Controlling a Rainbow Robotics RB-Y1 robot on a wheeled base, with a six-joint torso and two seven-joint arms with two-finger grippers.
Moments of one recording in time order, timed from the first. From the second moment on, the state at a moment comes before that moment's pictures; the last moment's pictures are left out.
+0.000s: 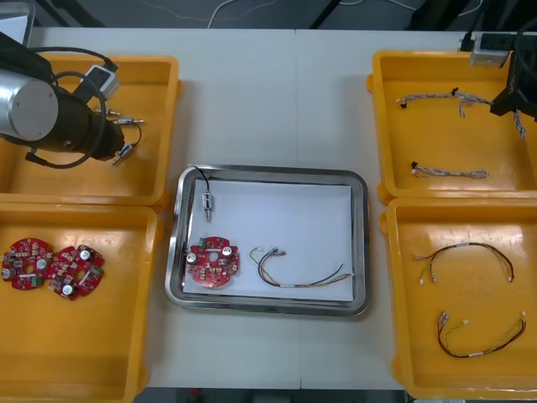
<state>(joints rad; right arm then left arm) -1.00 -0.85 0.10 -1.16 -0.91 1.74 2.68 -0.58 0.68 -0.09 -1.60 0.59 1.36 -1.71</state>
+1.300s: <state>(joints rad) -0.83 -0.68 0.56 -1.90 -0.93 1.62 2.29 -0.62 0.64 -0.21 -1.43 0.59 1.22 -1.71</state>
